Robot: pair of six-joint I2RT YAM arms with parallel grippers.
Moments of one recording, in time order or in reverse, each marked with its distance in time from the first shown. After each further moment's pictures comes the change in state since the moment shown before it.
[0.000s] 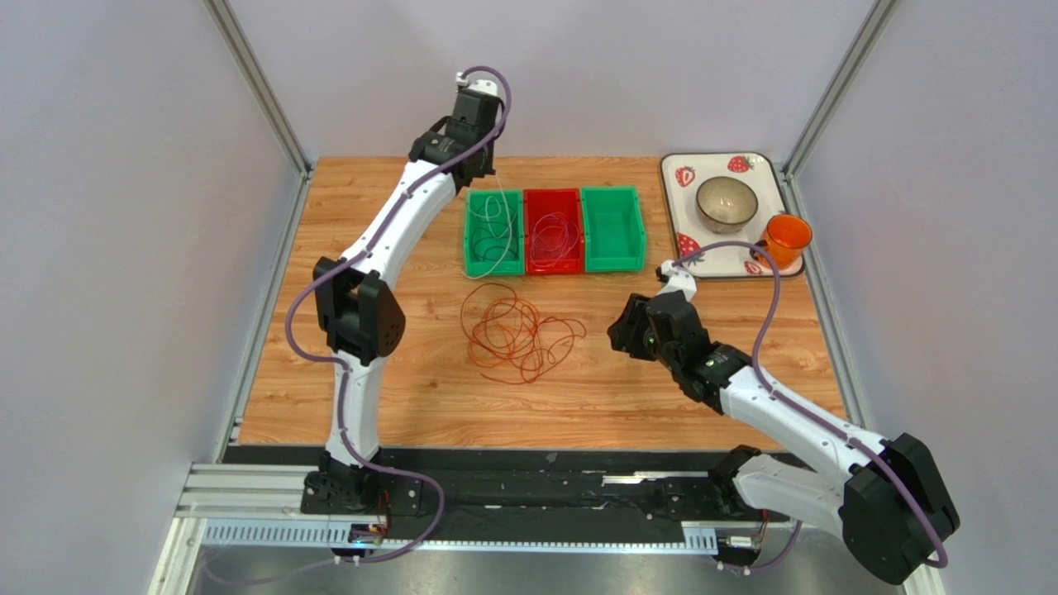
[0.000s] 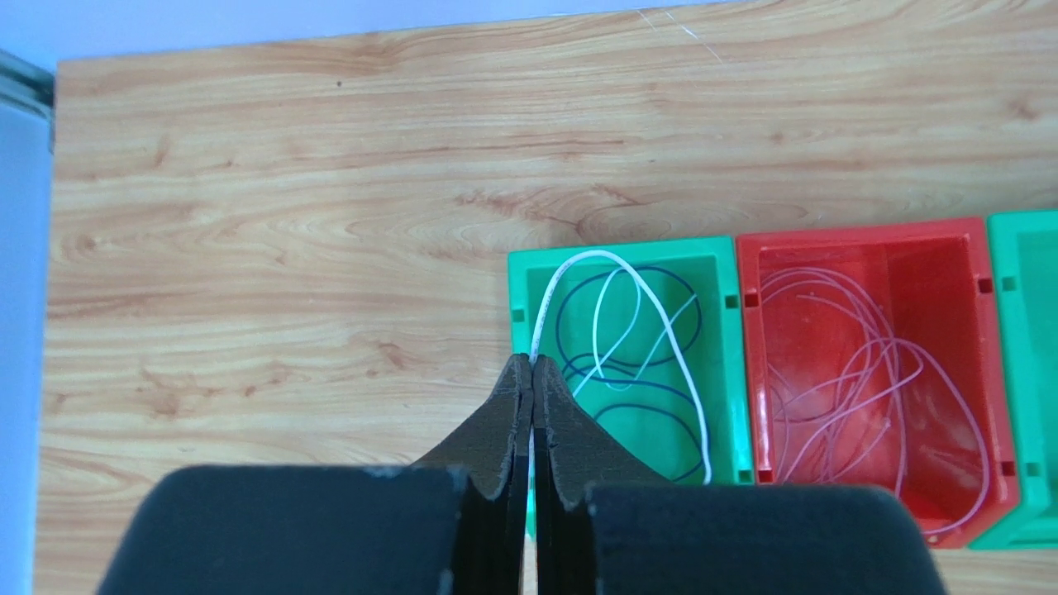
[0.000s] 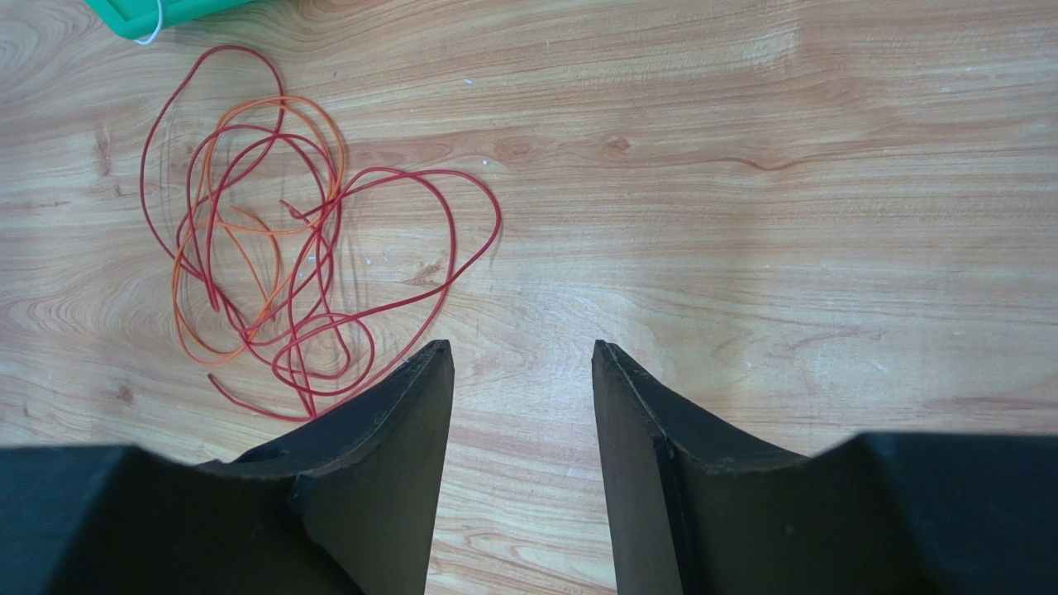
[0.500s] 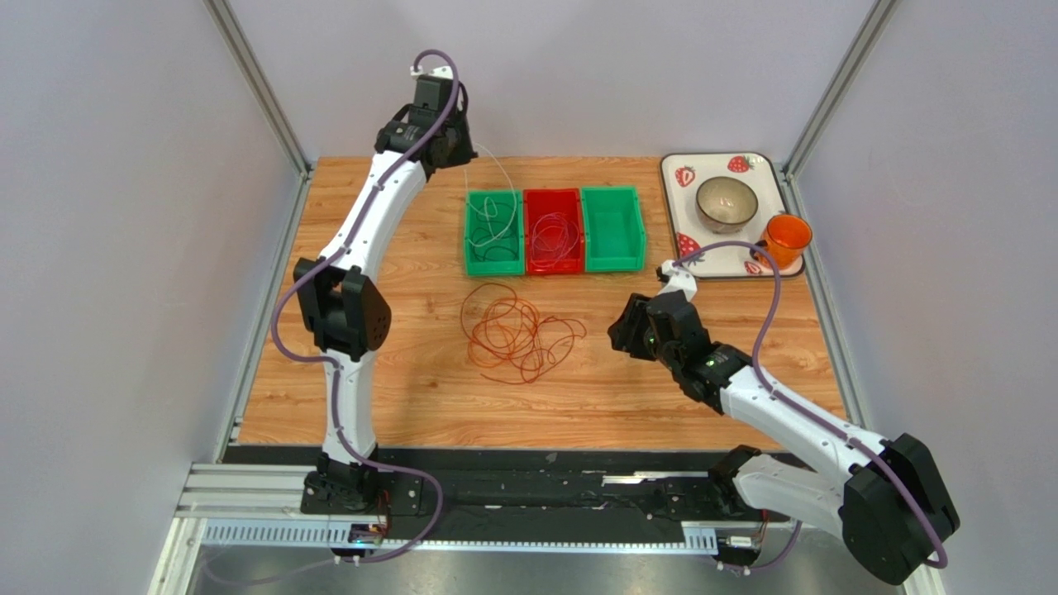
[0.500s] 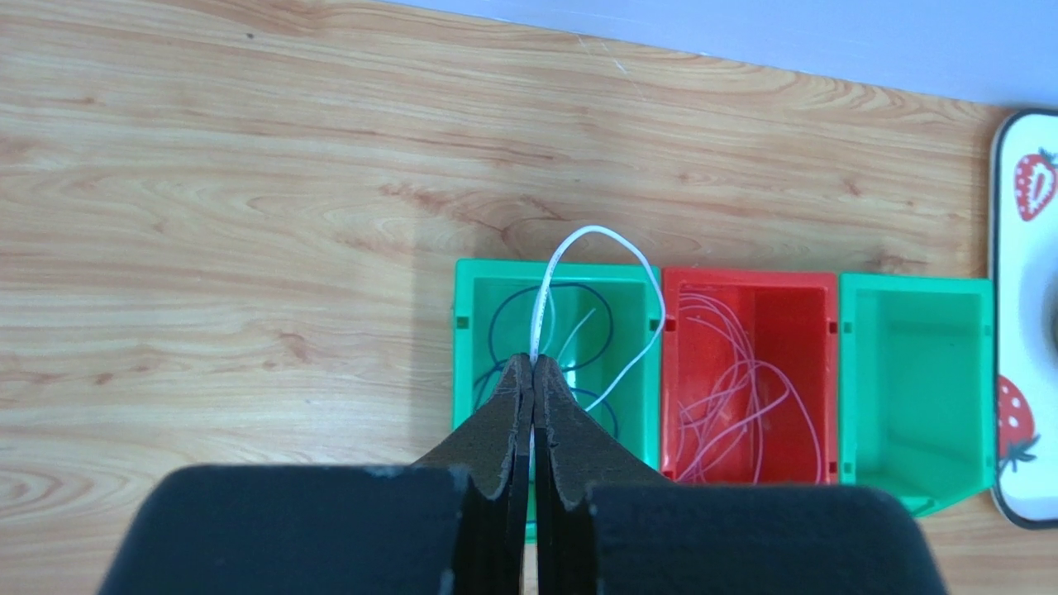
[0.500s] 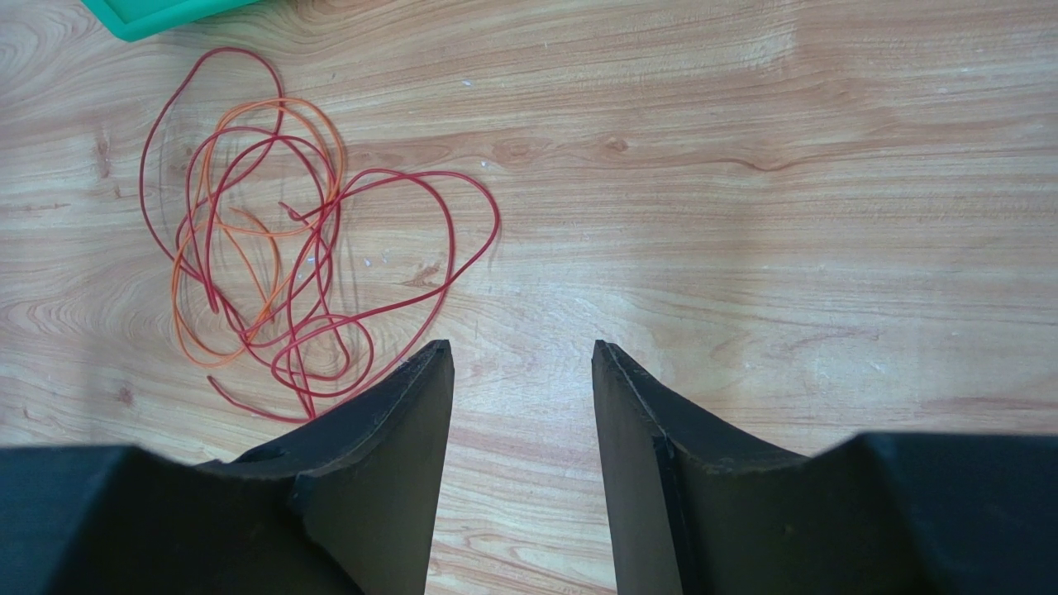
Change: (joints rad) left arm 0.119 -0.007 0.054 -0.036 0.241 -0.234; right arm -0.003 0.000 0.000 0.000 0.000 0.000
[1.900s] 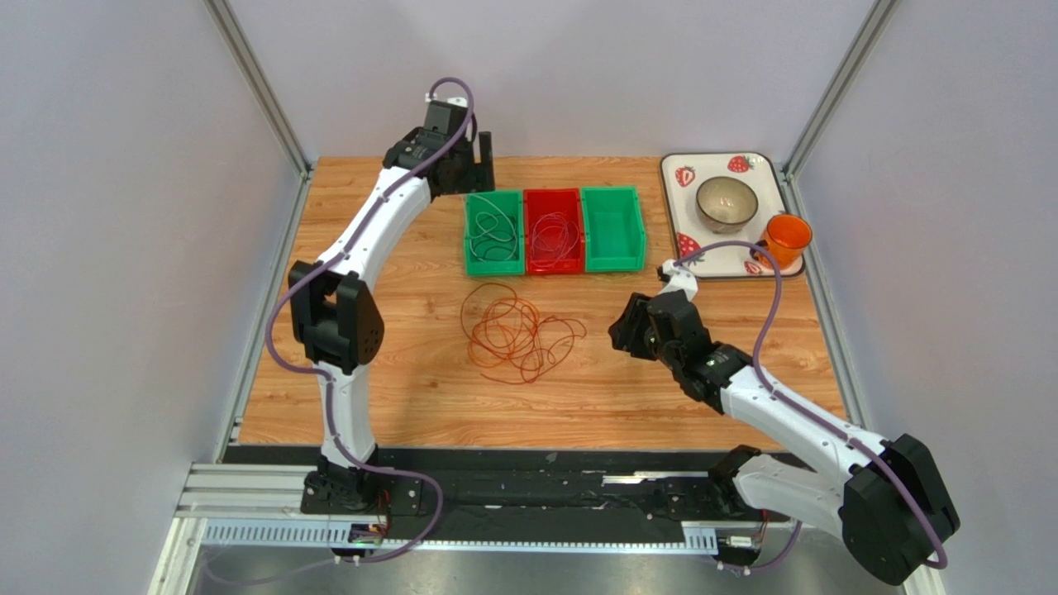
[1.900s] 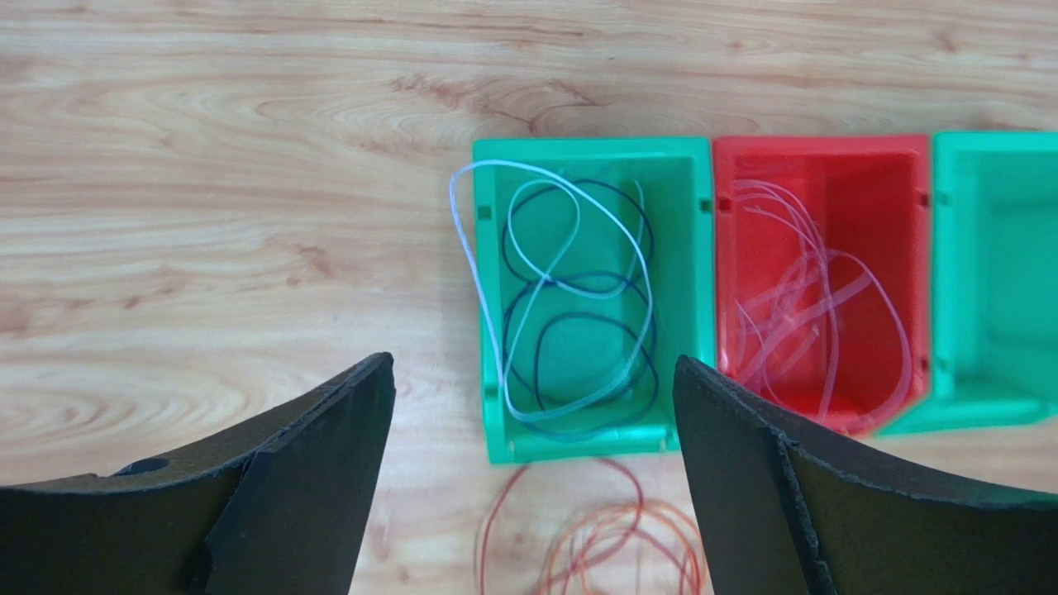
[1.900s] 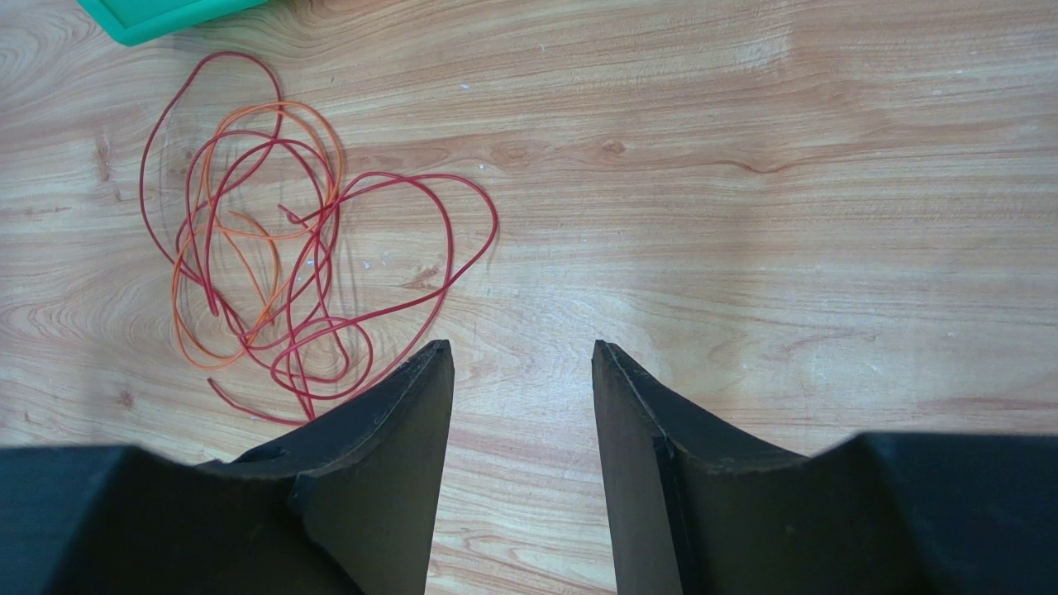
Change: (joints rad) left arm -0.034 -0.103 -0.272 0.052 -0.013 0.062; right arm -0.003 -0.002 0.000 0.000 0.000 0.000
